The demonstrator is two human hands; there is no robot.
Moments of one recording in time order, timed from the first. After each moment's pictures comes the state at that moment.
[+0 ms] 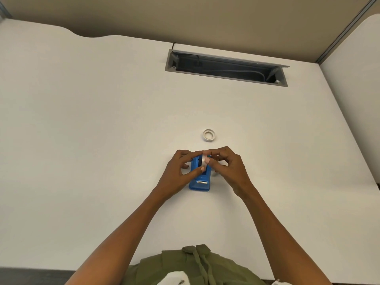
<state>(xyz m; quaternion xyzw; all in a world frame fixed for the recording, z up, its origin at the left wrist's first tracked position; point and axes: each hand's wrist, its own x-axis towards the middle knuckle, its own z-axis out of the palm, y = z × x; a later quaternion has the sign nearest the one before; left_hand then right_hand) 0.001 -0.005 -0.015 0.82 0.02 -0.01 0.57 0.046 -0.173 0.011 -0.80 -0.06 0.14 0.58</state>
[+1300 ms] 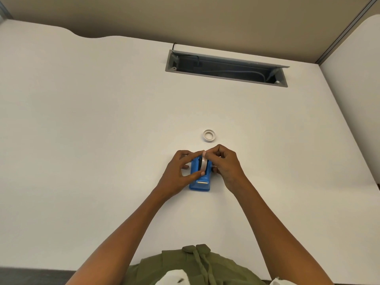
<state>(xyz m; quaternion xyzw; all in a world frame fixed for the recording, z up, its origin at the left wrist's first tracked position) 0.001 -0.003 -0.019 0.83 0.01 -0.02 0.56 0.054 -0.153 0.017 -0.75 0.07 0.20 0.63</state>
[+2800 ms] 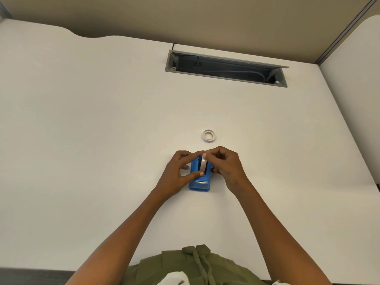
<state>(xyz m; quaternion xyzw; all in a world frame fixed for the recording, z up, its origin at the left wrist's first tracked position) 0.001 -0.001 -0.019 0.82 0.01 -0.02 0.57 0.052 -0.159 0.015 -0.75 0.05 0.20 0.63</state>
